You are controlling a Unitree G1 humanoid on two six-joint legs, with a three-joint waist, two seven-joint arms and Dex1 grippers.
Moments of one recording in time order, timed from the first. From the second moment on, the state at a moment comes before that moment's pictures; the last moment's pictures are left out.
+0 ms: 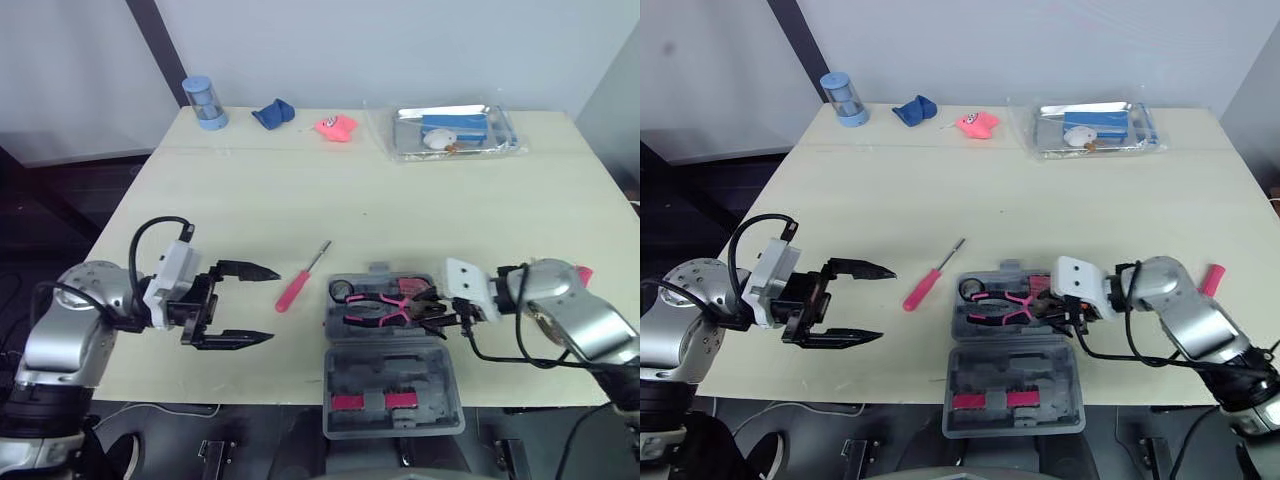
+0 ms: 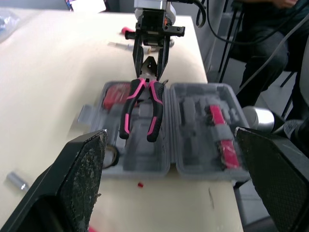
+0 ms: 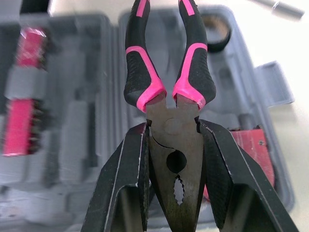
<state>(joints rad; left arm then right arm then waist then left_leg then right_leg) -0.17 0.93 0.16 -0.06 -0.60 0.13 -1.56 -0.46 -0.78 0.42 -0.20 0.12 0.42 1.16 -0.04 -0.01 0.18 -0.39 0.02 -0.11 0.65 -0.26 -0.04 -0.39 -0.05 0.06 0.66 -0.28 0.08</state>
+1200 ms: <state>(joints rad) -0.10 0.97 0.11 -0.03 -0.59 0.03 -1.56 -0.53 -0.63 0.54 -0.18 -0.07 0.51 1.13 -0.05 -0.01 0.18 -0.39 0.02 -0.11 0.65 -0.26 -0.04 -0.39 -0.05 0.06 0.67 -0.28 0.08</state>
